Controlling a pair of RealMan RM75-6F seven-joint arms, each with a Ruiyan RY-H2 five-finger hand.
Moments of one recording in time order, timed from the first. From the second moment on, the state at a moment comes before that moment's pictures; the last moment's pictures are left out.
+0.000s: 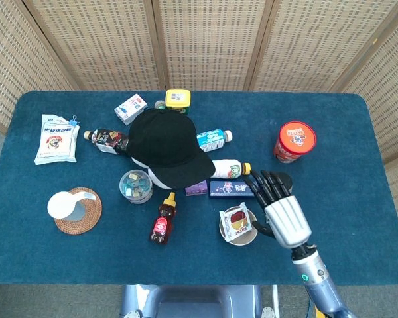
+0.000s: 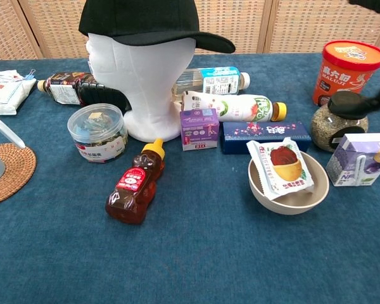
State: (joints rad) left arm 0.07 -0.77 -0.06 -1.76 1.43 1.59 -0.52; right arm 0.32 -1.42 0.19 -1.82 -1.69 1.33 -0.44
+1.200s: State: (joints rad) left arm 0.06 -0.75 -0.07 -1.76 1.41 1.55 -0.54; right arm 0.65 -1.91 0.43 -1.40 -1.48 1.35 -0.51
